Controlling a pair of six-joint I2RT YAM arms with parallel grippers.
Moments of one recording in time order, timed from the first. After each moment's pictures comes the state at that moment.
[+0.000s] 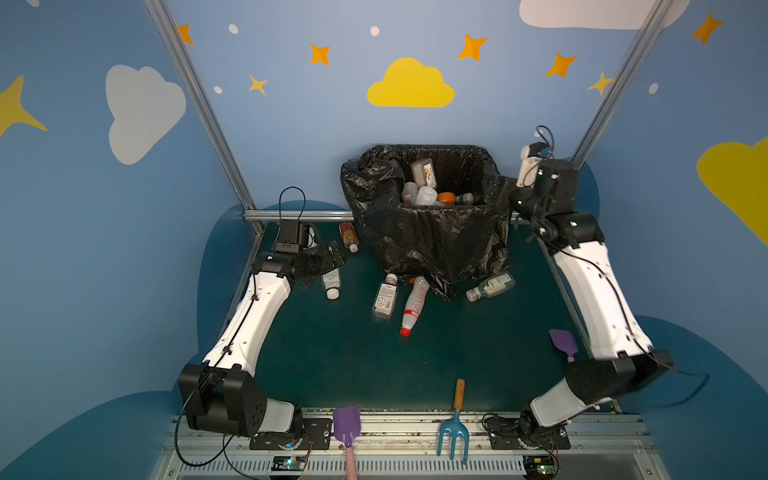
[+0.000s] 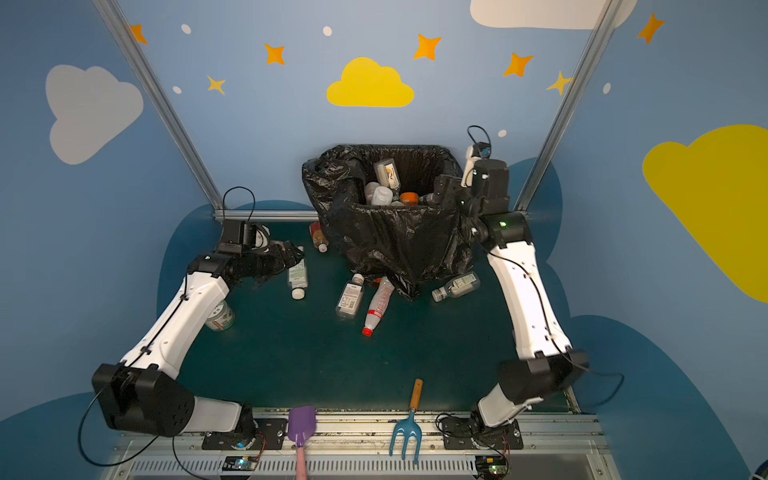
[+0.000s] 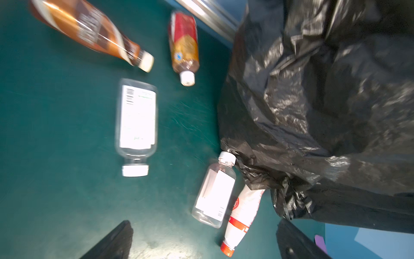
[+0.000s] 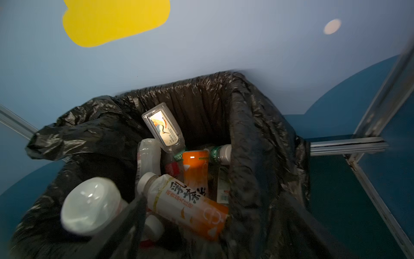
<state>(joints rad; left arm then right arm) -0.09 1.40 1.35 -0.75 0.22 -0.57 0.24 1.50 1.86 -0.58 0.03 0.27</state>
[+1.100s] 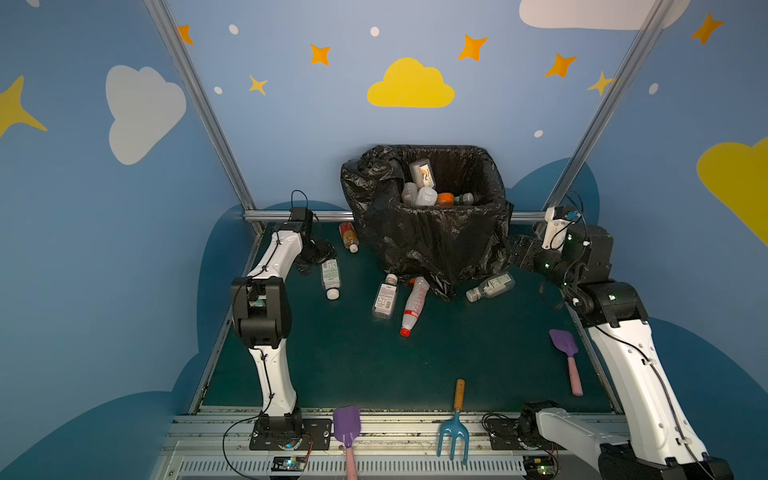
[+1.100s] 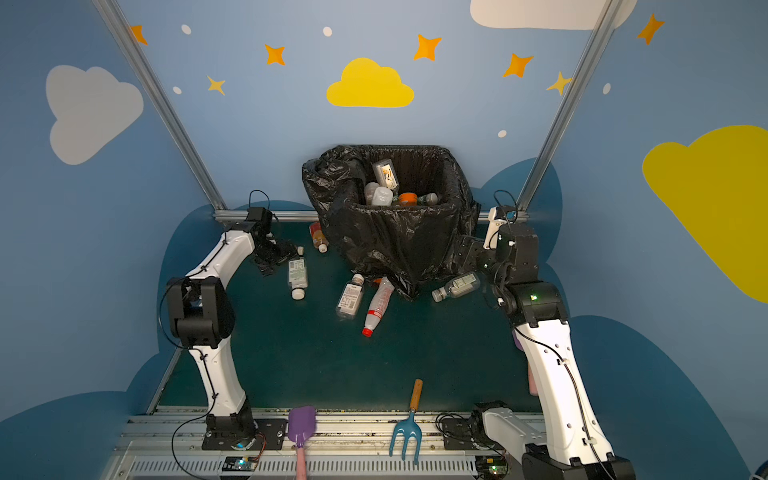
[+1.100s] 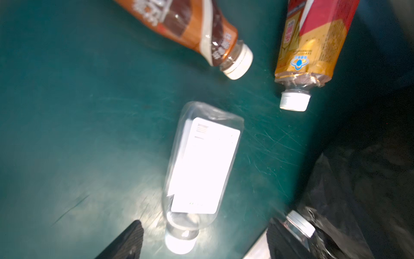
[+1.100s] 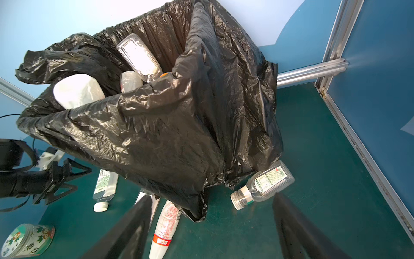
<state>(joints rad) 0.00 2.07 1.83 -0.97 0.16 -0.56 0.18 1.09 1.38 -0.71 -0.03 0.32</state>
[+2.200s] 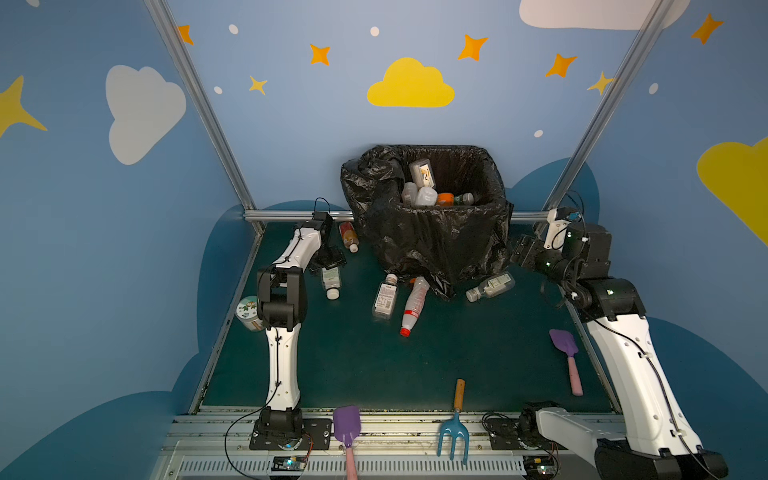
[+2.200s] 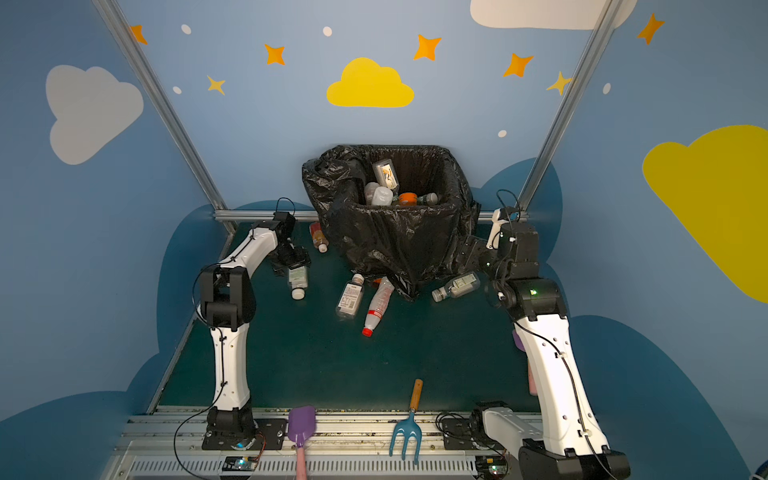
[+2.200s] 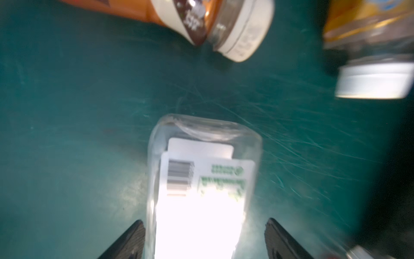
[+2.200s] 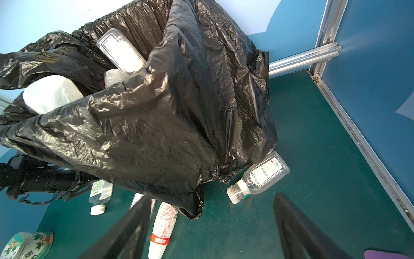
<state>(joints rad) -0.06 2.32 2.03 -1.07 0.04 -0.46 0.14 1.11 1.38 -0.73 -0.04 0.34</state>
